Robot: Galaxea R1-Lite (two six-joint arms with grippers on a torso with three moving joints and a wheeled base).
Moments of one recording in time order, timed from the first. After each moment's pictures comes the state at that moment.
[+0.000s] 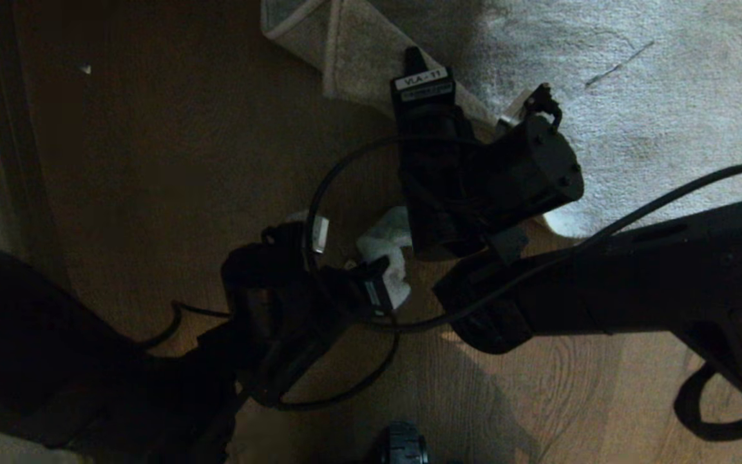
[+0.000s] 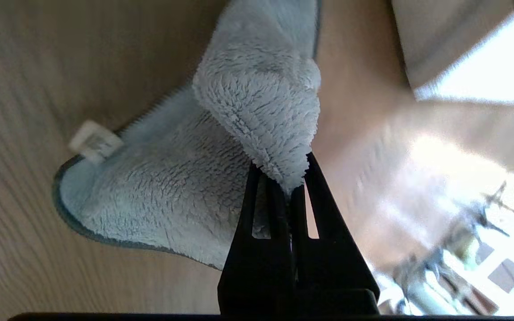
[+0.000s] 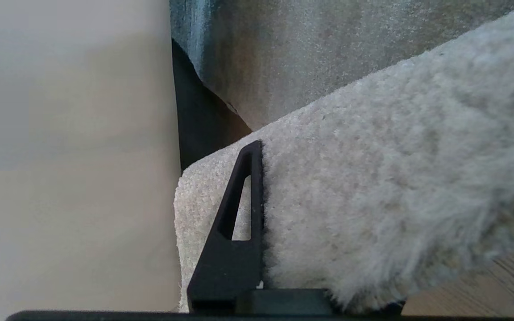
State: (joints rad) left arm -0.78 1.90 -0.68 -1.16 0.19 -0.47; right arm 0.86 2.17 -1.52 -1.52 -0.56 0.79
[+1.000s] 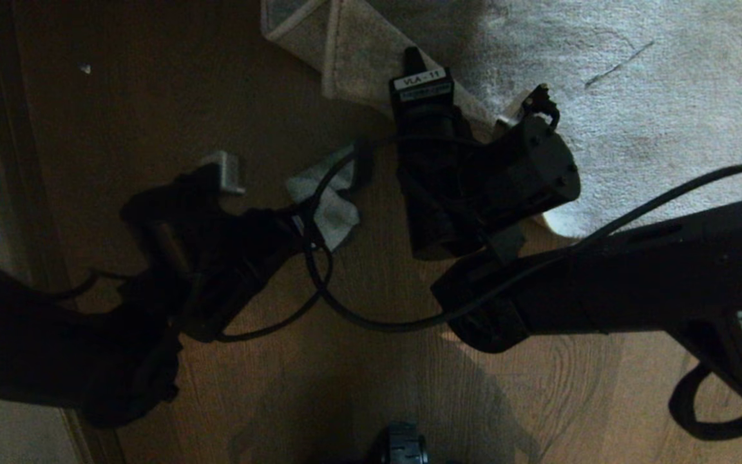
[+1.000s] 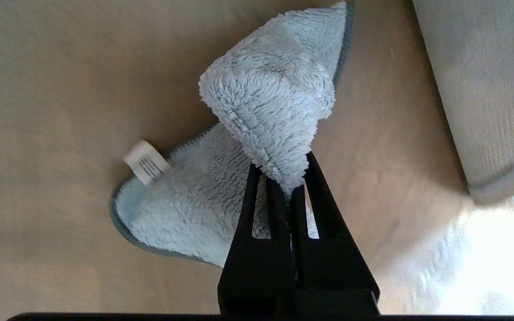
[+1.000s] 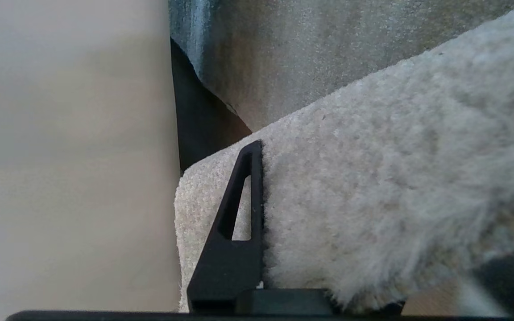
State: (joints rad) left arm -0.55 1.79 -0.71 -1.16 0.18 -0.39; right arm 0.86 2.18 -1.53 -1.52 -0.56 0.79
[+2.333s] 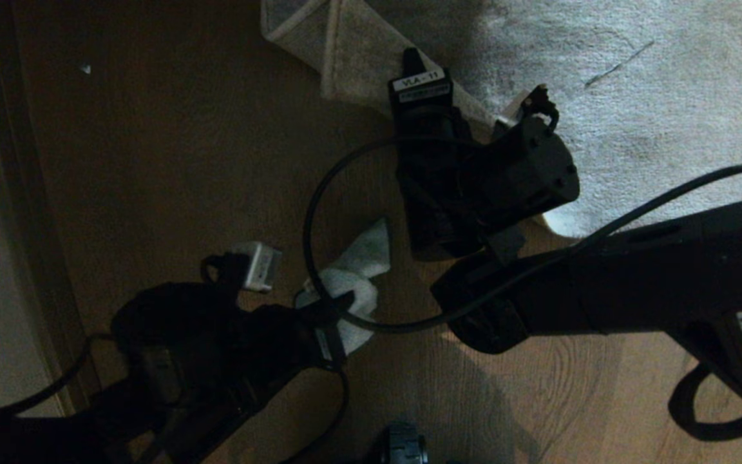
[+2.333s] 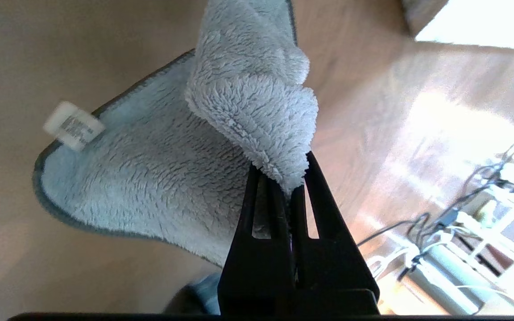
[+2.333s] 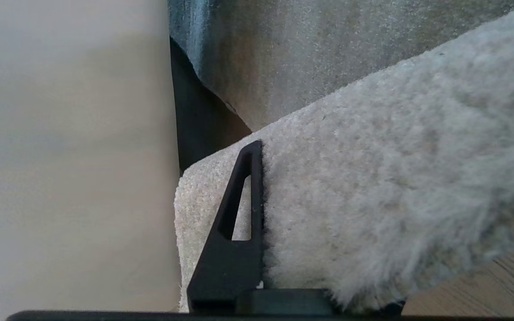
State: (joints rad) left arm -0.80 1.71 -0.42 -1.16 0.18 -0.41; right arm 0.86 2.18 -1.53 -1.52 -0.56 0.79
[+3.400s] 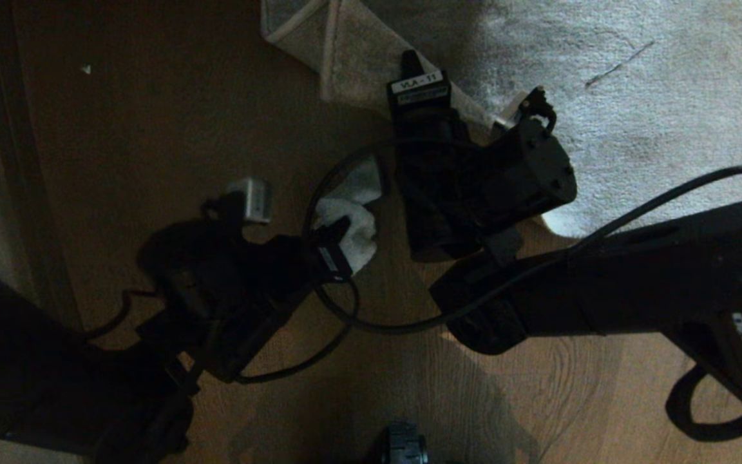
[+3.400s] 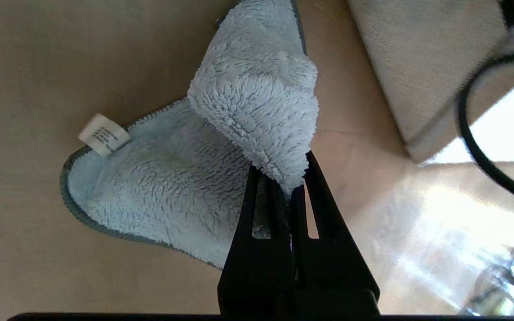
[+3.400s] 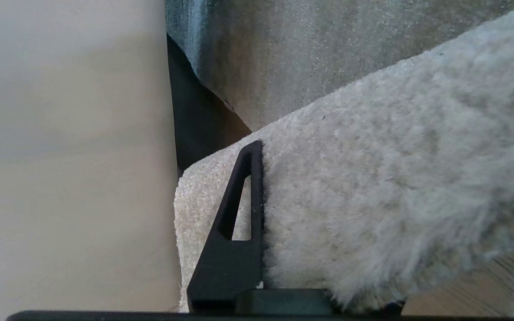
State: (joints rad) left arm -0.67 1.82 -0.61 -1.31 0.18 -0.40; right arm 0.86 2.18 -1.53 -1.52 -0.56 0.79
